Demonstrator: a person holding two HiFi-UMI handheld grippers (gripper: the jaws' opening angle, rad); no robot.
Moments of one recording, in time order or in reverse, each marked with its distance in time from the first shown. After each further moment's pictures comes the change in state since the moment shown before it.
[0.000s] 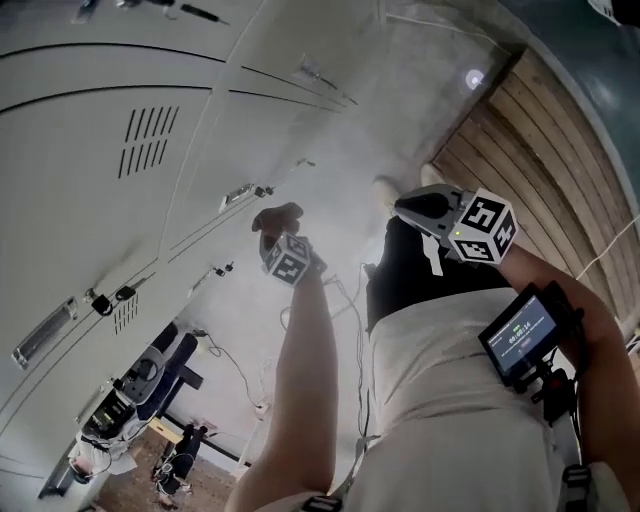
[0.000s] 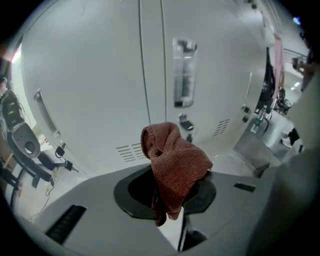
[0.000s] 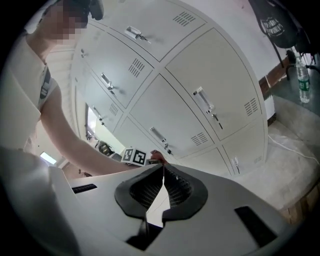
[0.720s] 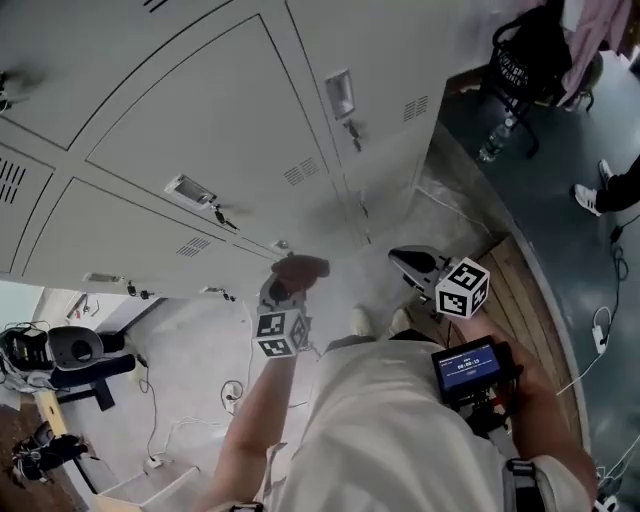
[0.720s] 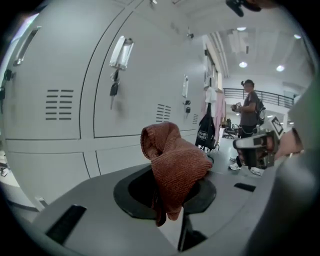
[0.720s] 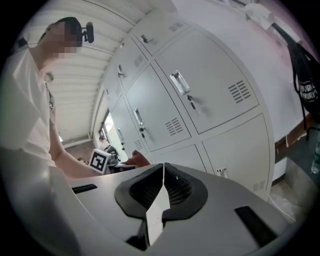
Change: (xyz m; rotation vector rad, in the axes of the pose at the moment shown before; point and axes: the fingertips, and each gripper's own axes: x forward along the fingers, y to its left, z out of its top) left arm -0.237 -0.104 0.179 0.113 -0.435 -0.534; right arm -0.062 0.078 0.175 -0.308 -0.213 0.037
